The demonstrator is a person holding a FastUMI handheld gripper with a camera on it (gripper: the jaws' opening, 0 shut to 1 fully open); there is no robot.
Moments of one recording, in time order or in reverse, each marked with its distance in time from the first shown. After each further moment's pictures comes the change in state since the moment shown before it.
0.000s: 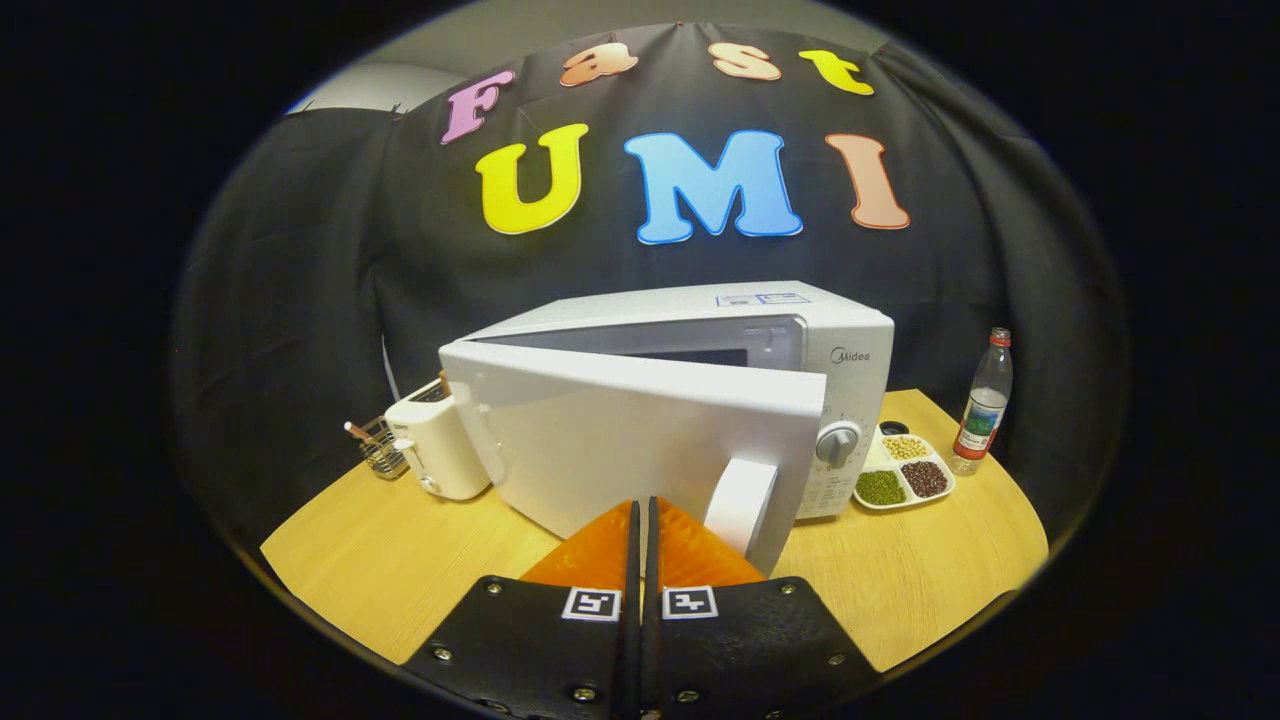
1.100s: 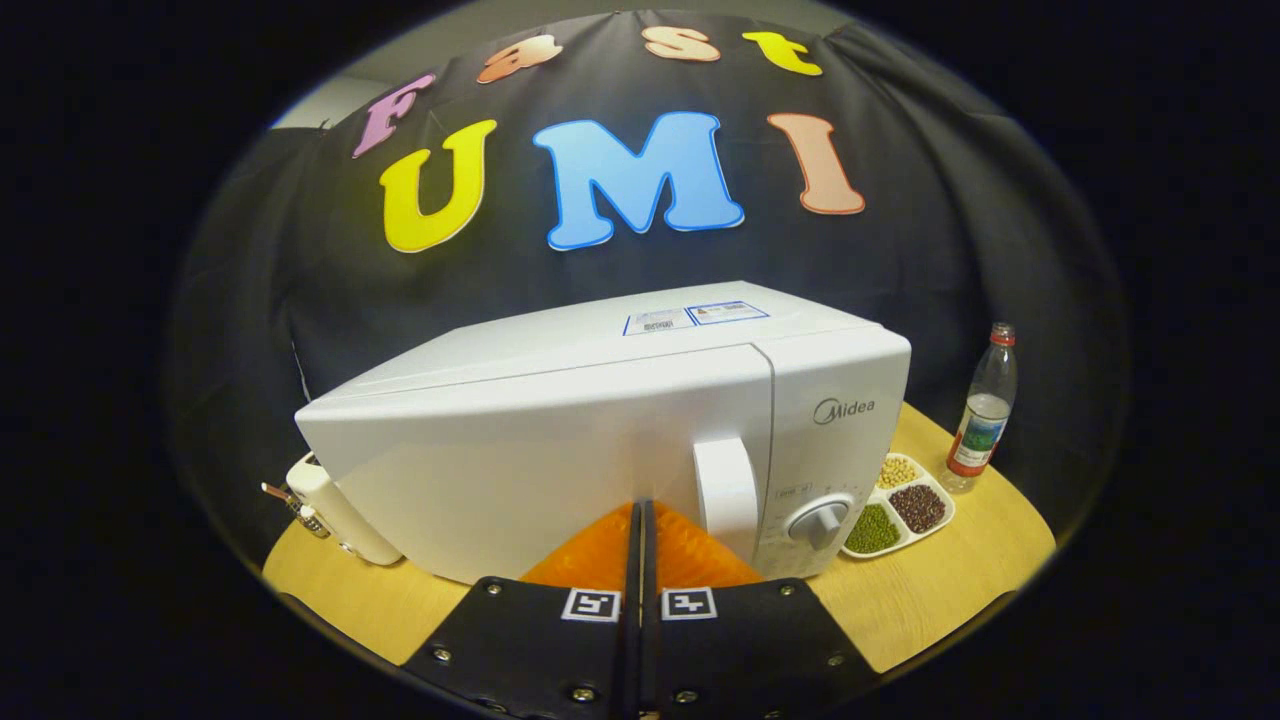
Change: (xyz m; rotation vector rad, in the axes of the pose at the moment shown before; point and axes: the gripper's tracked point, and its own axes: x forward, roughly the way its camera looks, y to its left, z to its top) arm 0.090 -0.050 0.029 0.115 -0.003 -0.141
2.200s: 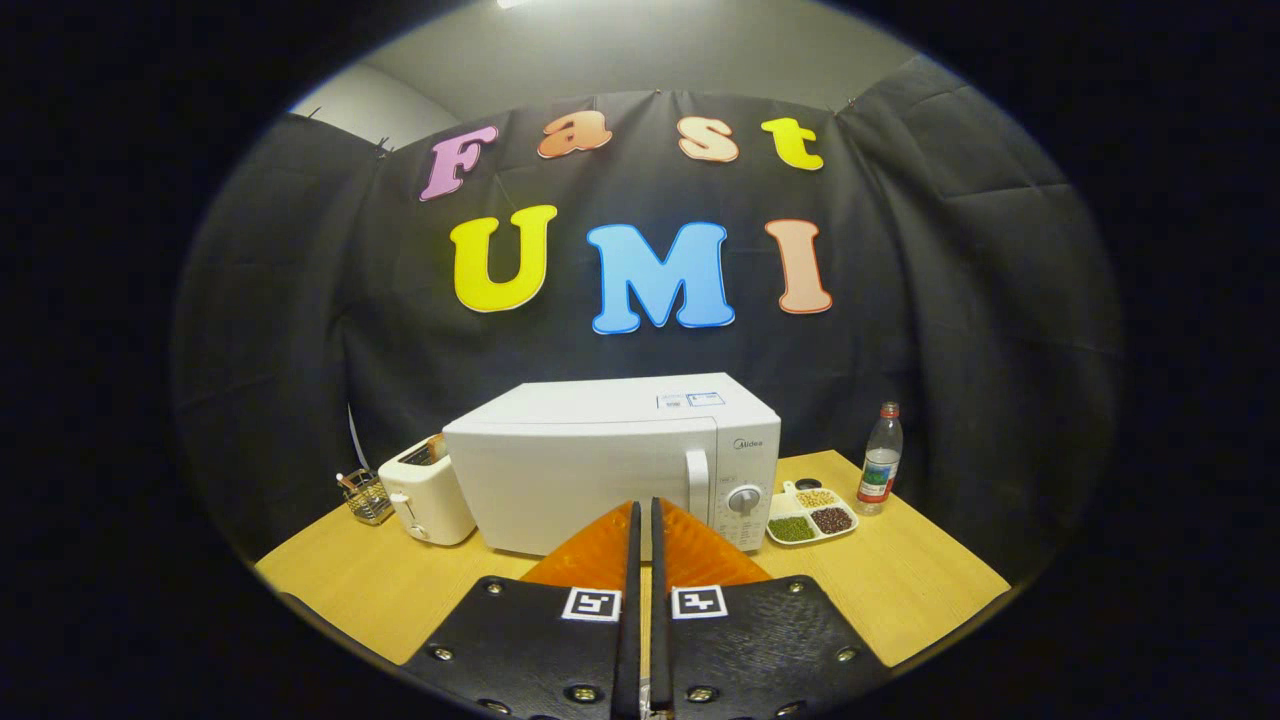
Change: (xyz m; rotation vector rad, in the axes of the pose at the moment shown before) arm -0.216 0.026 0.018 -0.129 -0.235 -0.022
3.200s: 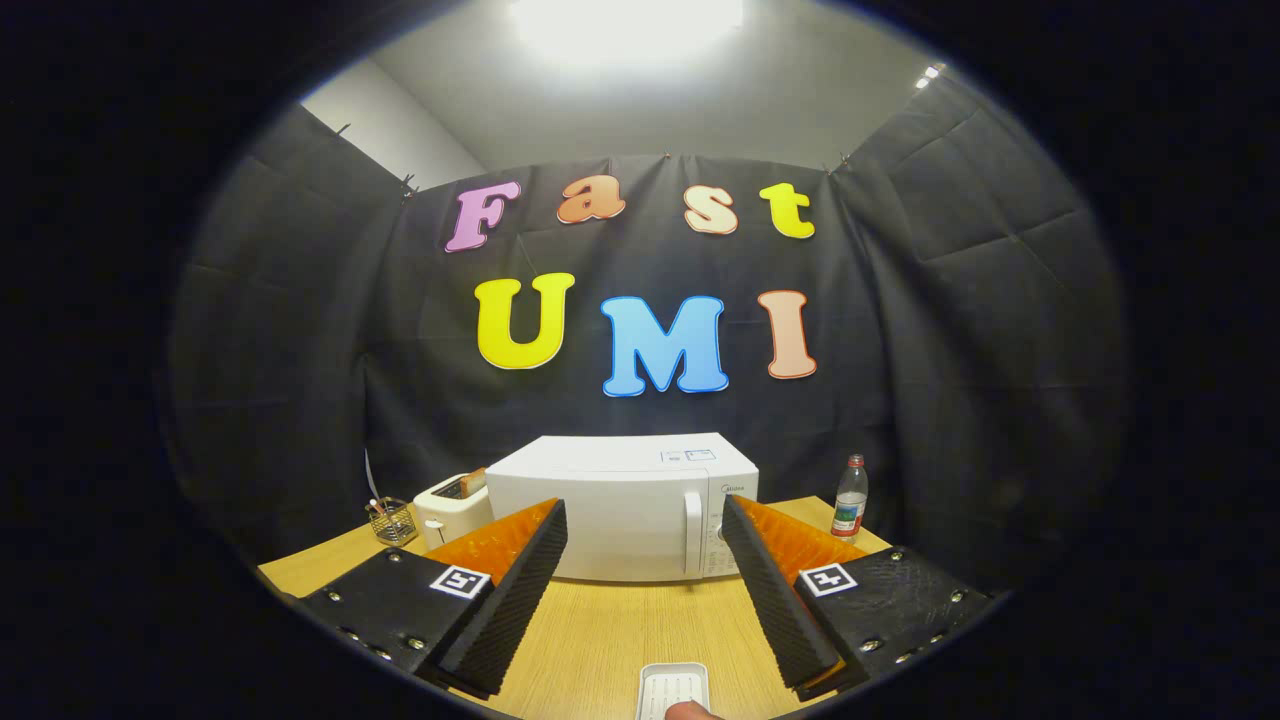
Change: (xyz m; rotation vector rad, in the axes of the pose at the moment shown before) arm -0.083 0.016 0.041 -0.023 -0.177 0.003
